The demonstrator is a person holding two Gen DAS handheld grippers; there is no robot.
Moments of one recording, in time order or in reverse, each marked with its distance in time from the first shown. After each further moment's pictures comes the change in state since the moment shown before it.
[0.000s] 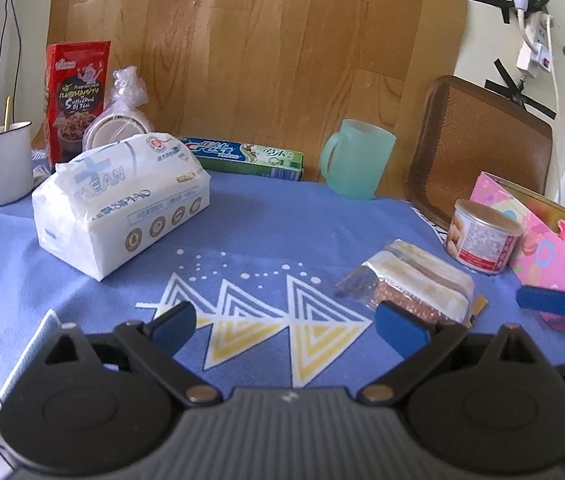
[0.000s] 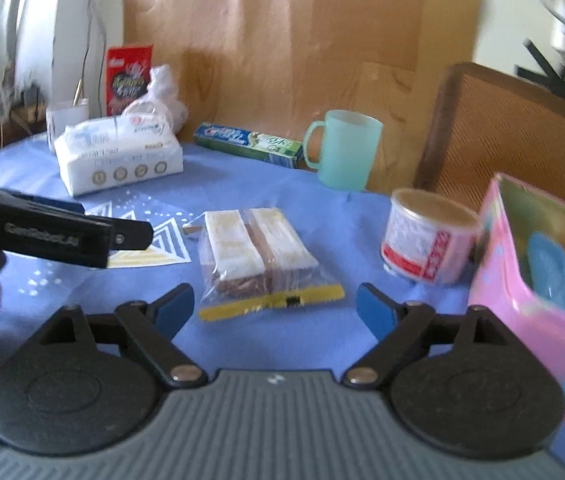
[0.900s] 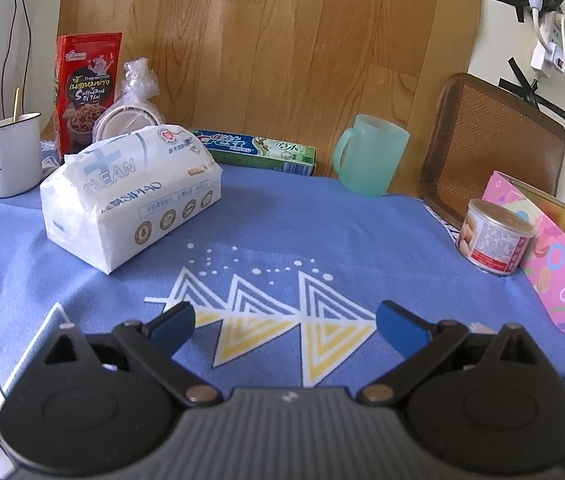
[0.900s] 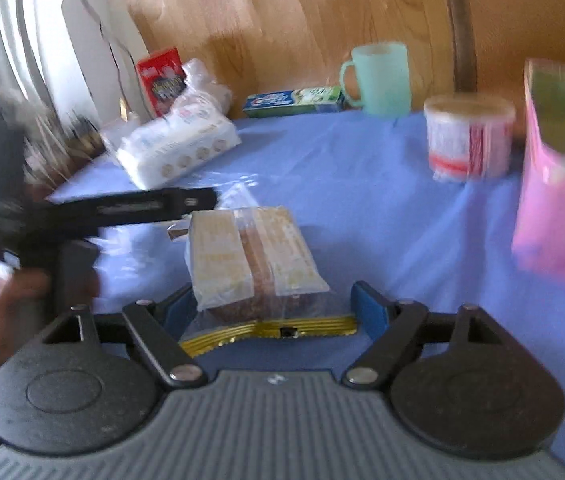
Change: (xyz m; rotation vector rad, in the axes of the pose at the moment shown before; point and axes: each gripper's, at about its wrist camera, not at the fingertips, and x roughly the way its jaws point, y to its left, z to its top) left arm 0.001 0.000 0.000 -0.024 0.011 0.035; right arm -0.036 -0.024 -0.027 0.347 0.117 0.326
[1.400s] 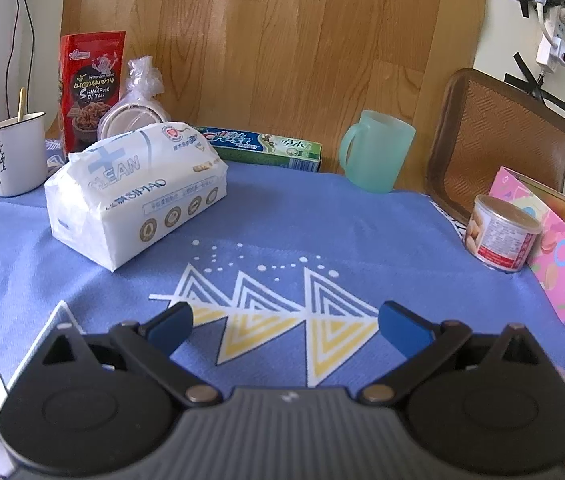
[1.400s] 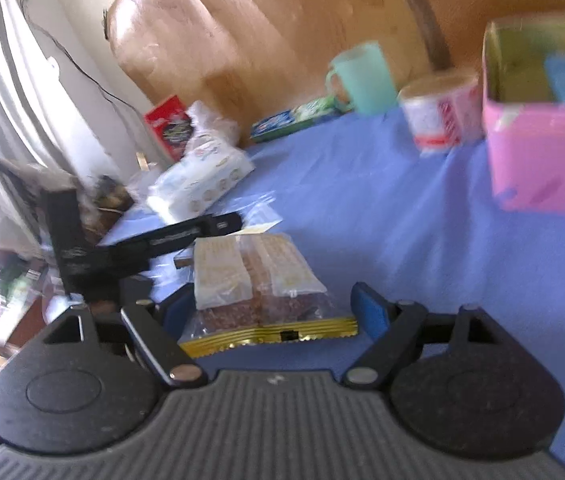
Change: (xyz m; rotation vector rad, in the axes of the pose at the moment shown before) left arm 0.003 -0.001 0.000 0.006 0.015 0.030; right arm -0.022 -0.011 -0.004 0.197 -0.052 0.115
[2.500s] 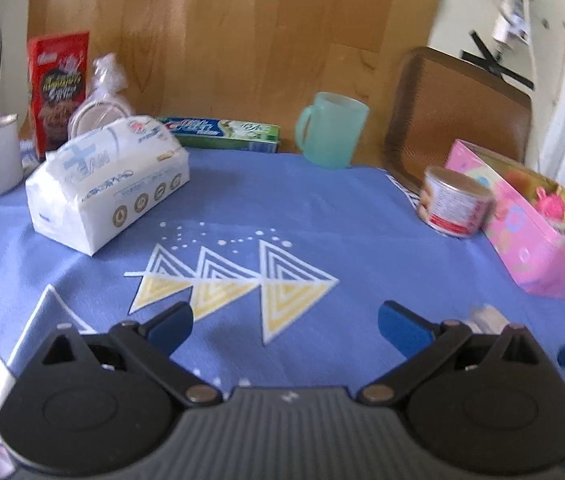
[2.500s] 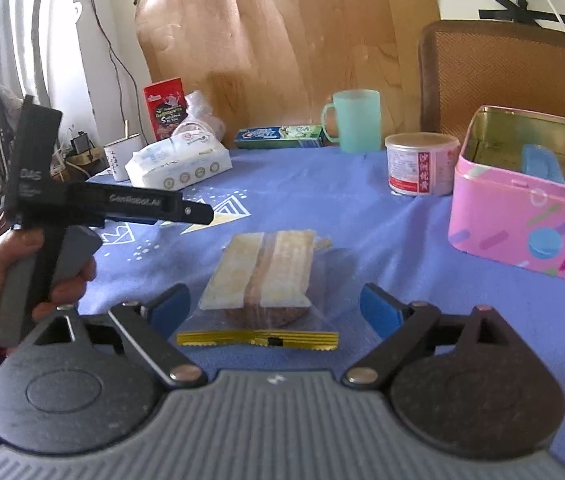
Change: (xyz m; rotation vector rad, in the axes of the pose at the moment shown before) left arm -0.031 -0.021 -0.009 0.077 0.059 -0.080; right arm -0.011 0.017 -0.030 -0.339 -0.096 -0.195
